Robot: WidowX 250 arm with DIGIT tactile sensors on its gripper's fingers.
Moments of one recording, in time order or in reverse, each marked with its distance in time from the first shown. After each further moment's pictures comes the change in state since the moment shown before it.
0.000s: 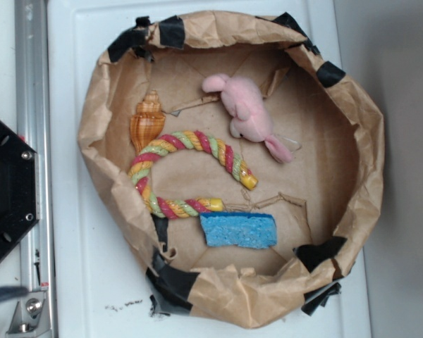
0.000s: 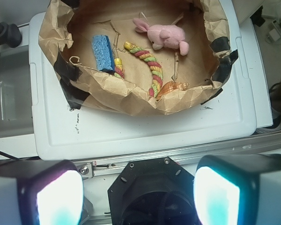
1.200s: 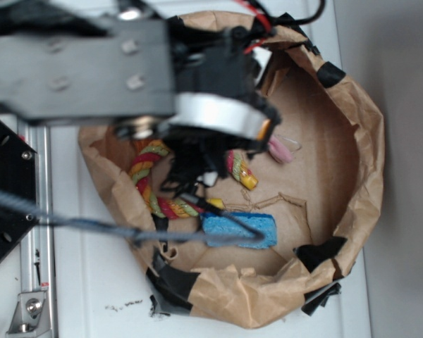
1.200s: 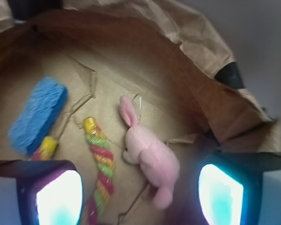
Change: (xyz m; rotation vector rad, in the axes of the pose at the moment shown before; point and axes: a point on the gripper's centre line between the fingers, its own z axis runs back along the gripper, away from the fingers) arm 0.146 0.034 -0.130 0.154 -0.152 -0.613
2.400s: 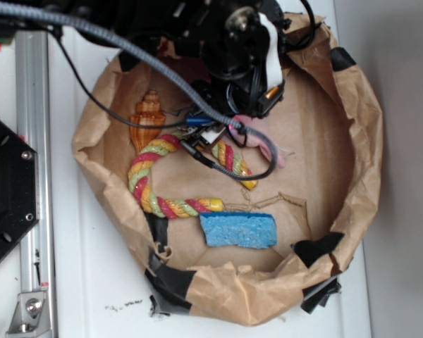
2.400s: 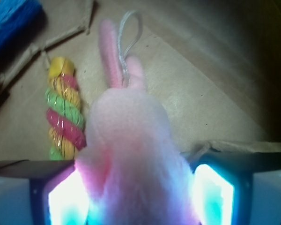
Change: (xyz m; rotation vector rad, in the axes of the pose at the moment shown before) arm -0.020 0.010 -0.078 -0.243 -0.018 -0.288
